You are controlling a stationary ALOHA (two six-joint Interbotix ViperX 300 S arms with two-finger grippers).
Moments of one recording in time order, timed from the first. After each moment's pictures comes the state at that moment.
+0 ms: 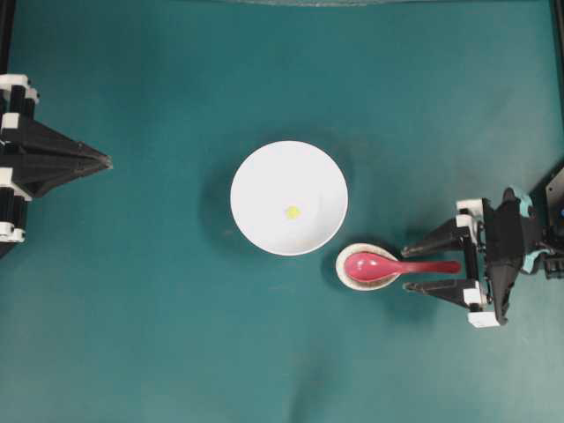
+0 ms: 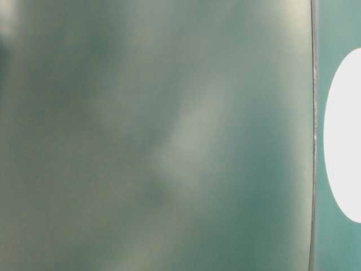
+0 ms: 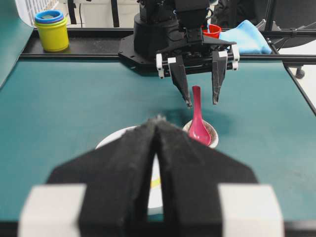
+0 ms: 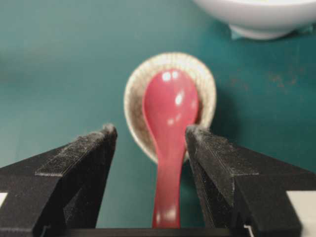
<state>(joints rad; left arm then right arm) 0.00 -0.97 1.18 0.01 -0.23 0.01 0.54 -0.02 1.32 0.58 -1.00 0.05</state>
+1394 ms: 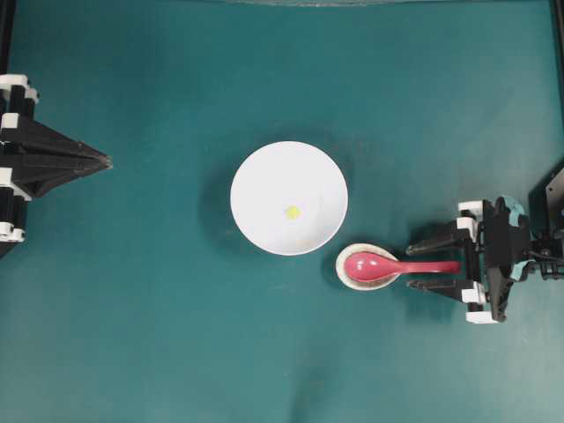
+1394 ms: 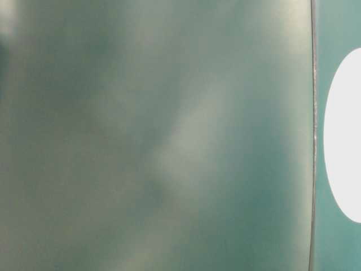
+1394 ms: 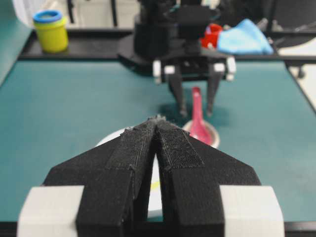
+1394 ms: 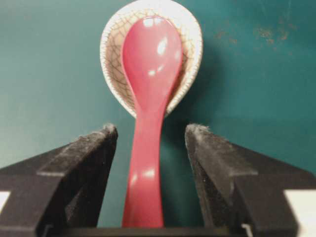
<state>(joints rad) 0.00 -0.97 1.18 0.01 -0.24 0.01 0.55 0.08 1.32 0.59 -1.01 0.03</state>
